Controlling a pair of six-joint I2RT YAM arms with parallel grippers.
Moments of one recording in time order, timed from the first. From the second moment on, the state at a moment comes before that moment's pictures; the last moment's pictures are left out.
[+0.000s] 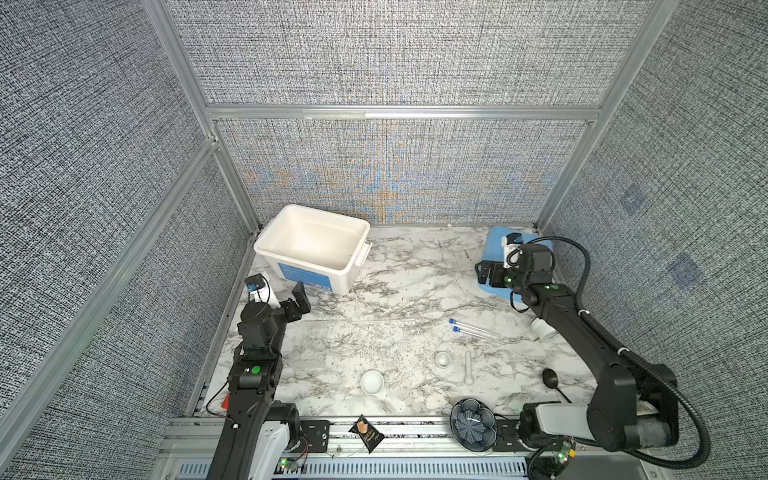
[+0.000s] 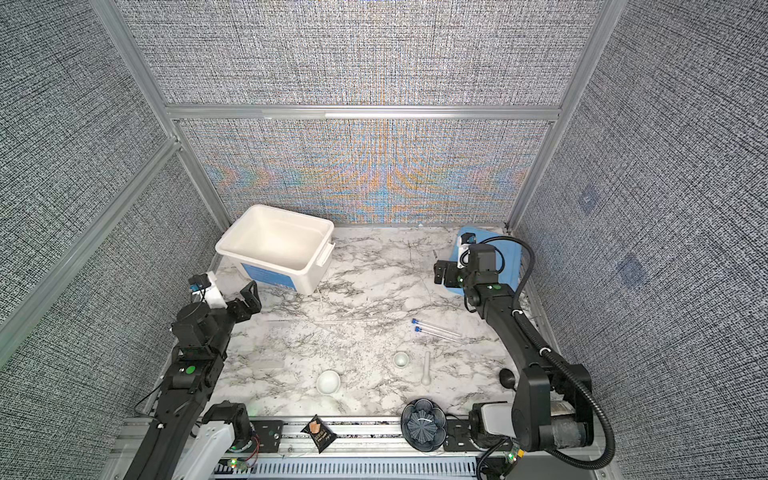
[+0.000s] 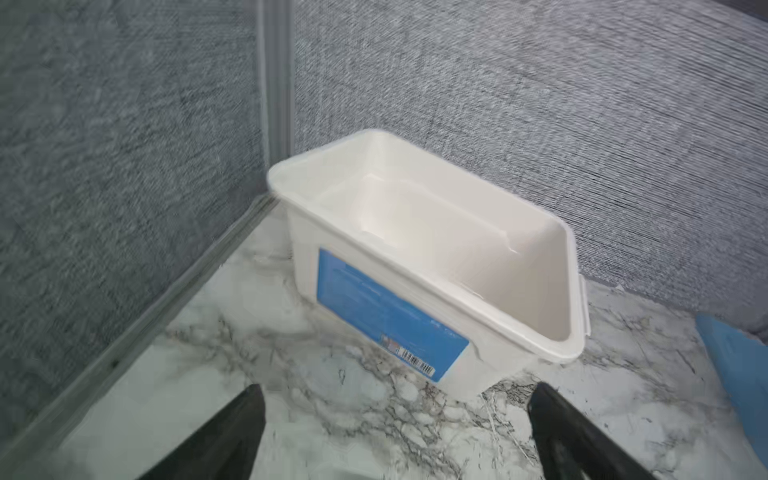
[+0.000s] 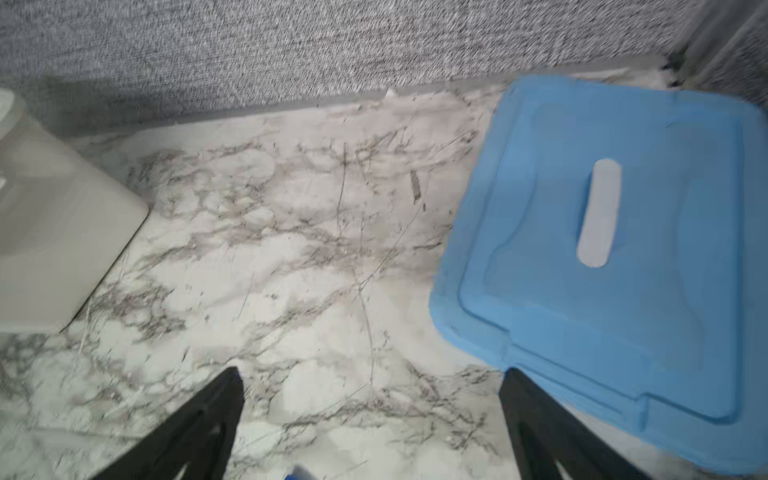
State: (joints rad) left arm -0.03 0.61 0.50 -0.19 -0.10 -0.37; right arm 0.11 1.34 0.94 -0.25 -0.13 0.14
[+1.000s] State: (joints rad) left arm -0.13 1.64 1.12 -1.08 0.12 -0.29; right arm 0.28 1.30 0.75 -0.06 0.10 0.24
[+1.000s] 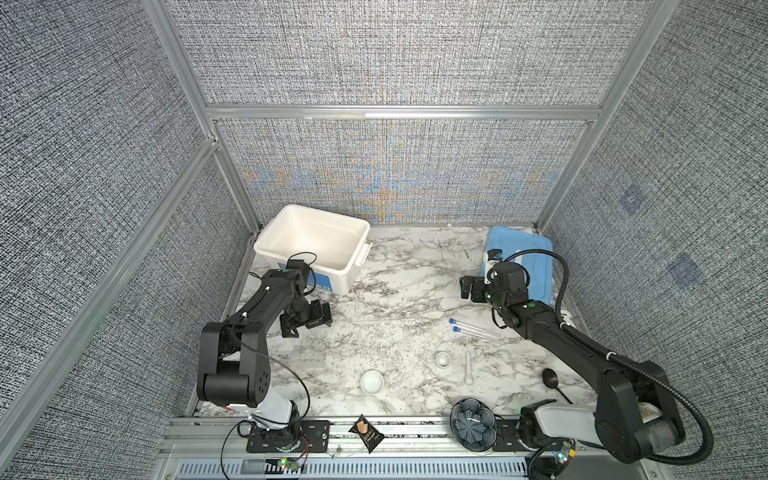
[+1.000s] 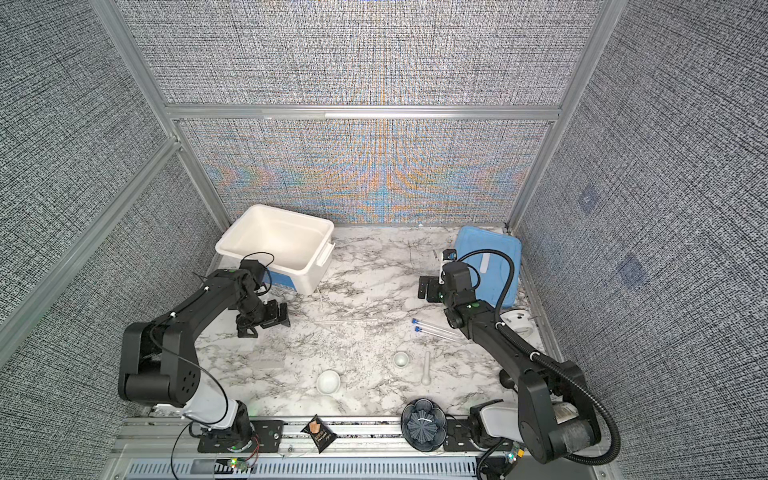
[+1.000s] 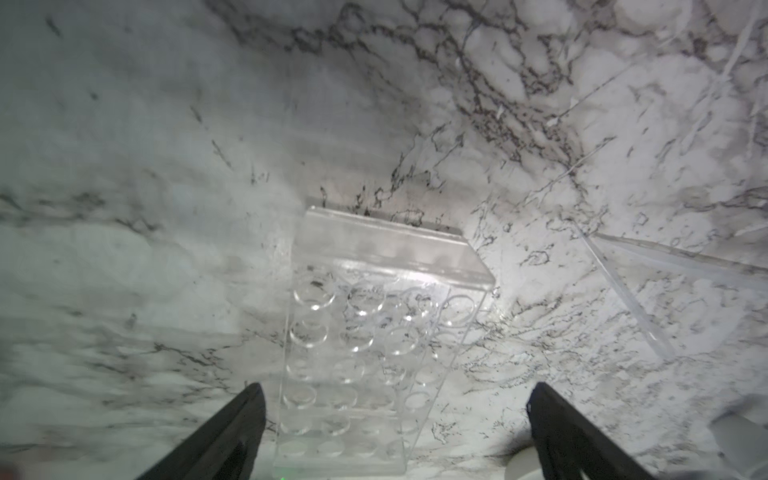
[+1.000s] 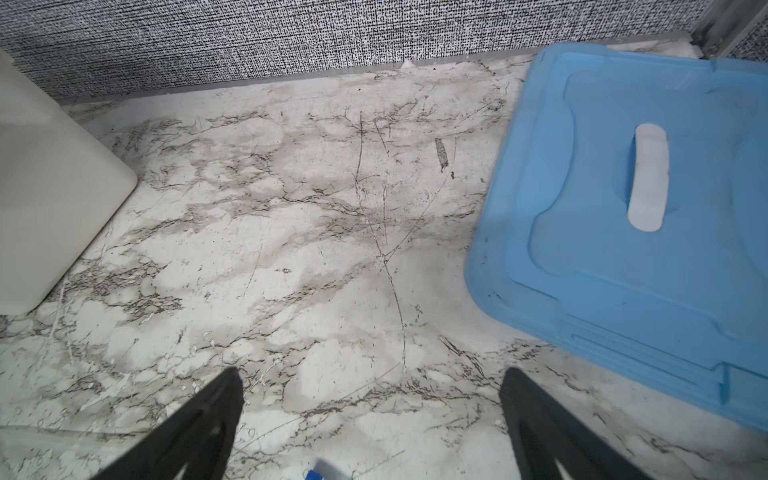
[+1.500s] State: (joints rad) left arm -0.18 1.86 1.23 -1.09 0.00 -0.19; right arm 0.28 1.29 0.75 -0.02 0.13 0.26
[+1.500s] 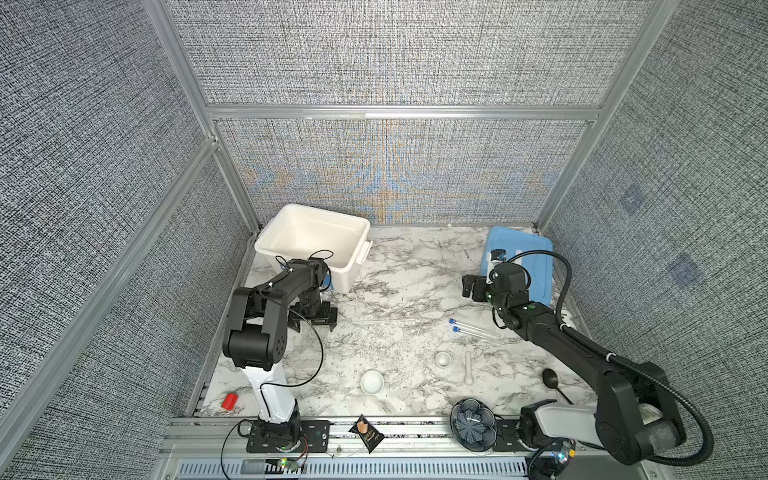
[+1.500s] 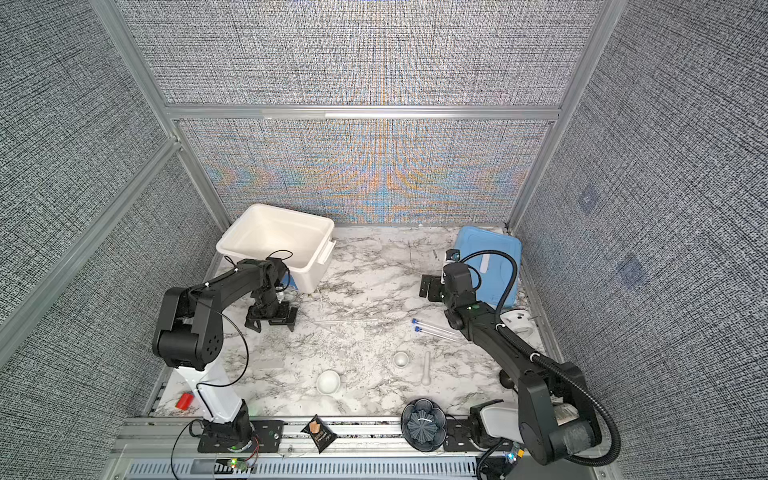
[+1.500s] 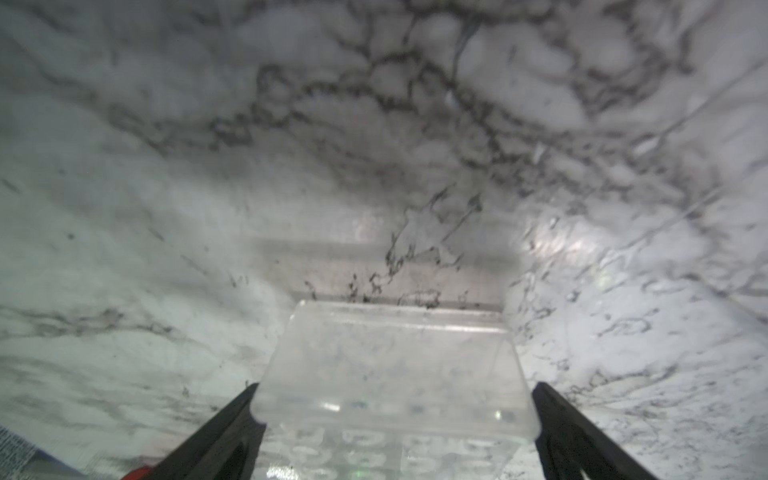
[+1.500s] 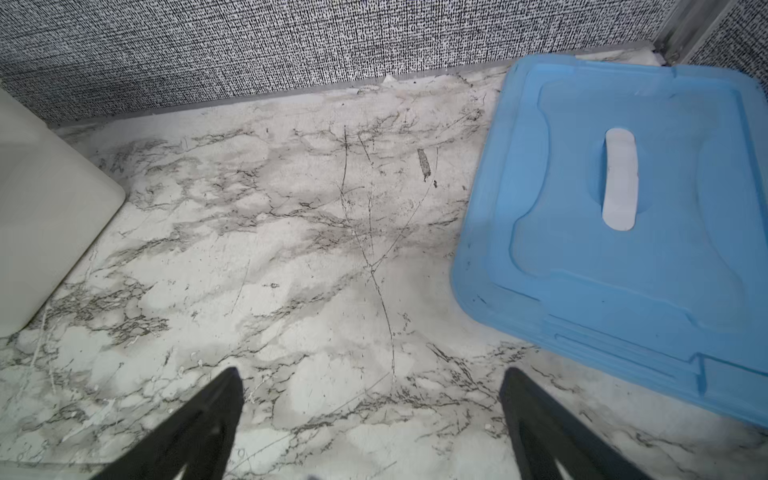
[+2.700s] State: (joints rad) left arm -0.52 1.70 1.39 -1.21 0.22 -0.18; right arm 0.27 1.24 0.71 -0.09 0.18 0.38
